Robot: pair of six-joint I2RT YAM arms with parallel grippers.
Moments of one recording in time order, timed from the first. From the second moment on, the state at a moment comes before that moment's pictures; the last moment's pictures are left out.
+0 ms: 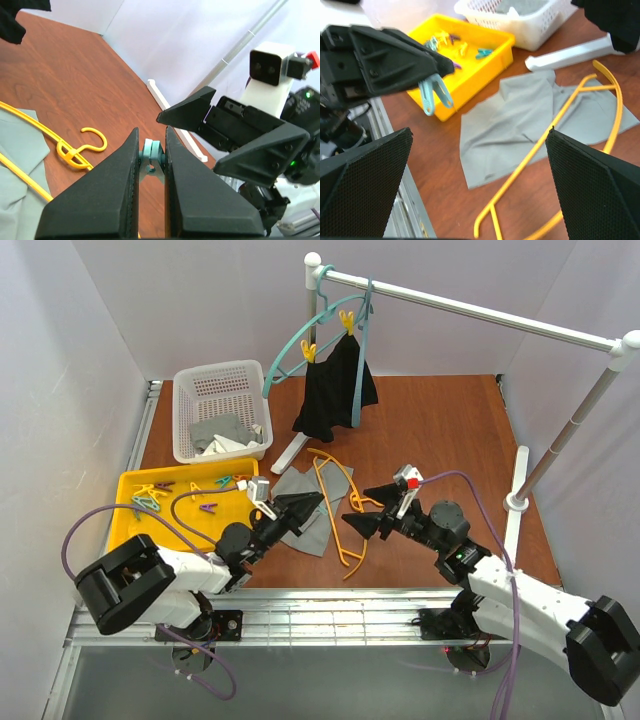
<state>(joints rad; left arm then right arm) -0.89 1.31 0.19 1.38 -0.07 -0.64 0.72 0.83 0.29 0.51 -0.32 0.31</state>
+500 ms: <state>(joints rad) -0.89 1.31 0.26 1.38 -0.03 -0.74 0.68 1.09 0.31 1.04 -0.48 0.46</state>
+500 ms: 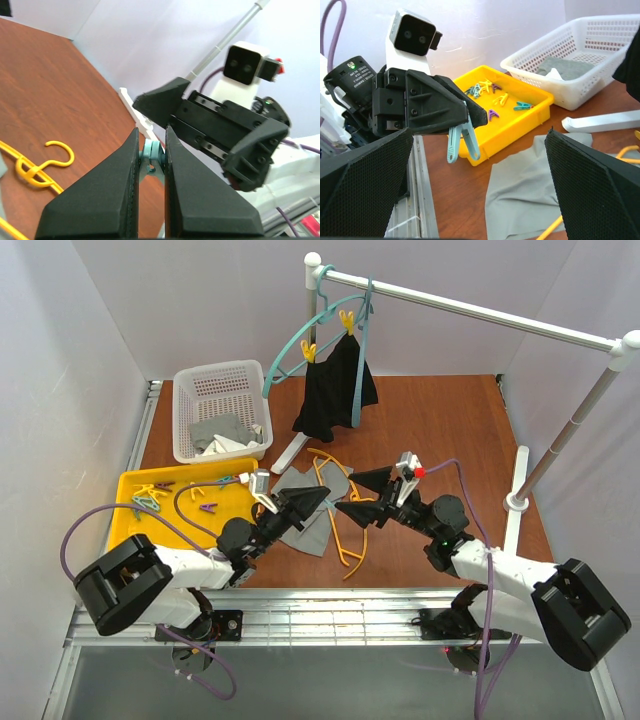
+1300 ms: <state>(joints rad) -0.89 1.29 0.33 1.38 0.09 -0.82 0.67 1.29 0.37 1.24 -0.73 0.64</state>
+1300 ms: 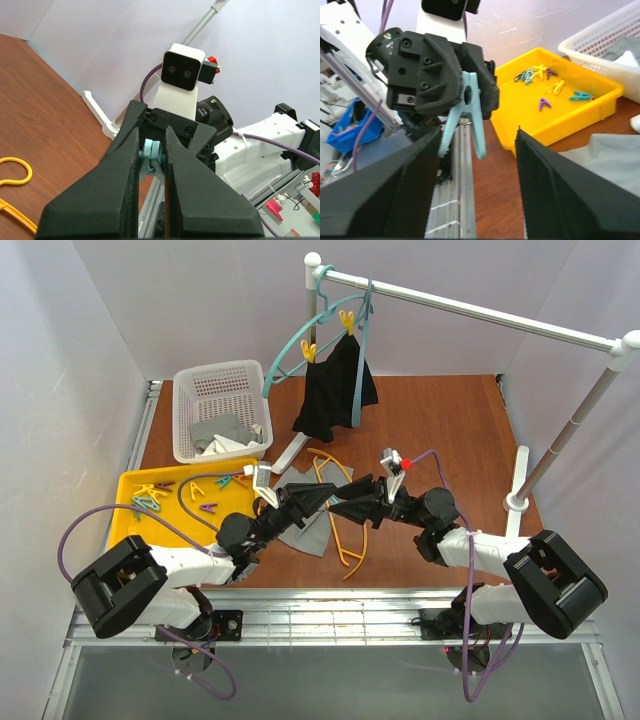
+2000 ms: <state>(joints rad) -0.88 1.28 0.31 1.39 0.09 -0.83 0.67 1.25 0.36 1.22 -0.75 0.60</state>
